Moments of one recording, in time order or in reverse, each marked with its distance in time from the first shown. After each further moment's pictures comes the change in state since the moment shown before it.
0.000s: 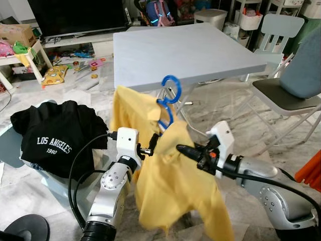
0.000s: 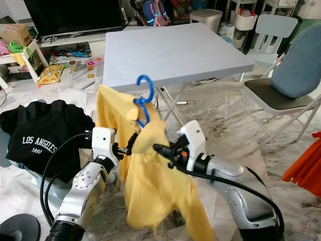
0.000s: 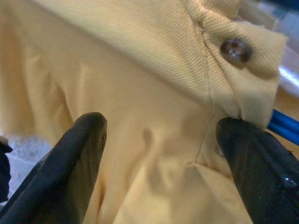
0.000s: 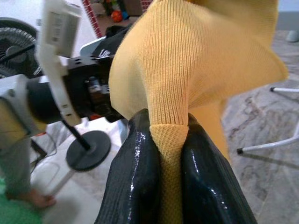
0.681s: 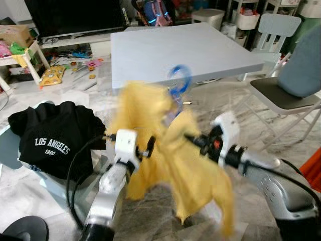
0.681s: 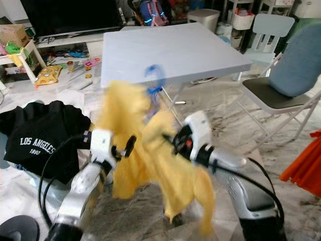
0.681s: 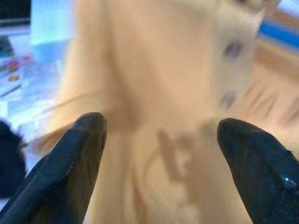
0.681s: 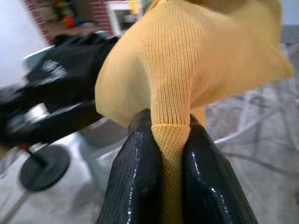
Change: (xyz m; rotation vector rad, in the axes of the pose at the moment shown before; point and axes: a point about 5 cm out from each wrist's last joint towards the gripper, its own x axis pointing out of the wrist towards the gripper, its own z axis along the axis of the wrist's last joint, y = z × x) left arm -0.011 0.013 -0.010 0.047 0.020 0.048; right arm 0.001 -0.028 0.014 -0.018 -0.043 -0.247
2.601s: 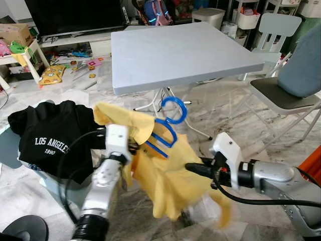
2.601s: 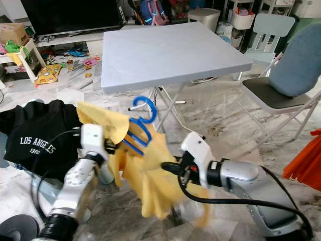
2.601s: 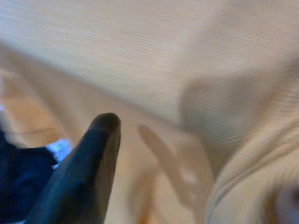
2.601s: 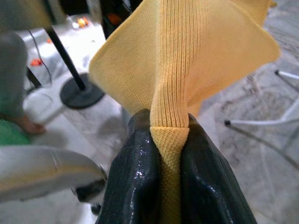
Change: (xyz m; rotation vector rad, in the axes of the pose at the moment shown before) left arm 0.011 0.027 0.016 0.043 -0.077 0.113; right arm -0.035 0.014 -0.022 -0.217 0.241 0.318
